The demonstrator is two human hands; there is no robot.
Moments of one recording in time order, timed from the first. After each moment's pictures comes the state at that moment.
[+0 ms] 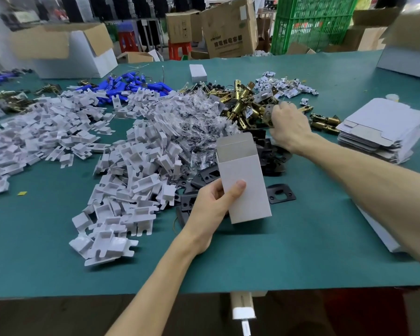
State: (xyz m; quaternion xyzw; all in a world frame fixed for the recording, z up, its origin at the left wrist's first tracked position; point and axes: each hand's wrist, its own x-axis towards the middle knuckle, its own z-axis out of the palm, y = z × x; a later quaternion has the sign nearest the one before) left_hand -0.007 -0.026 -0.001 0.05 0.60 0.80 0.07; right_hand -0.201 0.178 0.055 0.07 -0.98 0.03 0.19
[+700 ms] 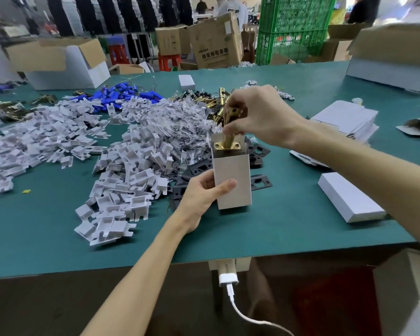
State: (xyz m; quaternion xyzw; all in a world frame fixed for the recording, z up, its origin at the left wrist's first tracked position) left_hand -0.001 -0.026 0.003 0.10 0.63 0.77 0.07; right_hand -0.040 0.145 0.164 0.27 -0.91 0.28 0.13
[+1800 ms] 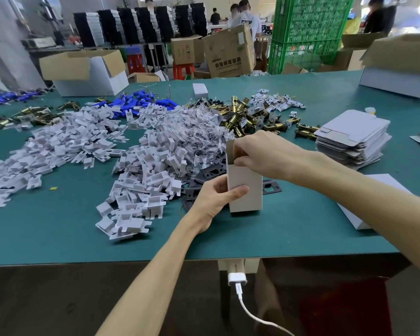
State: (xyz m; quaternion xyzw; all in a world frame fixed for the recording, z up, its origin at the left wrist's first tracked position) left_hand 0.002 -0.026 0.004 0.10 0.64 0.75 0.08; right_hand -0.013 0.127 0.141 0.27 -0.96 0.03 0.05
